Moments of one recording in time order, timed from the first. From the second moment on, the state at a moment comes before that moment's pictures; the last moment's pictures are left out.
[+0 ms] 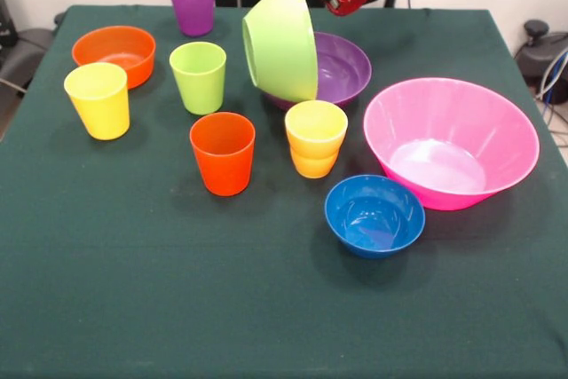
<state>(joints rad) 1.18 0.96 -1.30 1.81 1.04 0.19 2.80</state>
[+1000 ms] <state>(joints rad) 1.18 1.06 -1.44 1.77 1.04 0.34 2.85</state>
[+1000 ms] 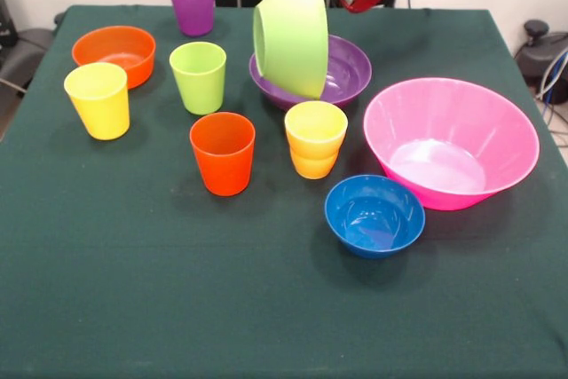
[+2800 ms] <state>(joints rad) 1.18 1.12 -1.48 1.75 1.04 0.41 2.98</state>
